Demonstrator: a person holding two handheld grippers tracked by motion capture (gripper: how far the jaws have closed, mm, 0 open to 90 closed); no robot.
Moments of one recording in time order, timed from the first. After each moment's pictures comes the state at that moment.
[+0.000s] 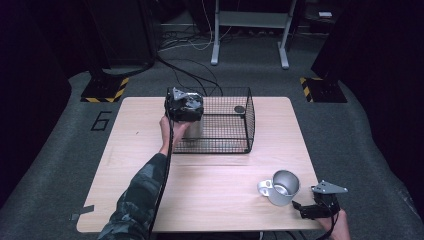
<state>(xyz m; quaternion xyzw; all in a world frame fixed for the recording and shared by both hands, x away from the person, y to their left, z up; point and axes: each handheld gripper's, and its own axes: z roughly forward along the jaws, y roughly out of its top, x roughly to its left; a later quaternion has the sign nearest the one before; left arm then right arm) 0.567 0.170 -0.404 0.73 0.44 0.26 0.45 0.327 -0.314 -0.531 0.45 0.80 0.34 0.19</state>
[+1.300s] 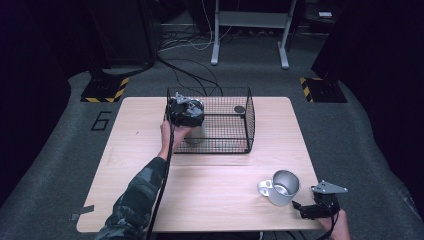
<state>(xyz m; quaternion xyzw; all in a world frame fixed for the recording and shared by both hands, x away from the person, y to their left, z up) 0.558 0.167 -0.411 0.75 0.44 0.24 0.42 0.327 -0.314 -0.531 0.45 0.80 0.34 0.19</state>
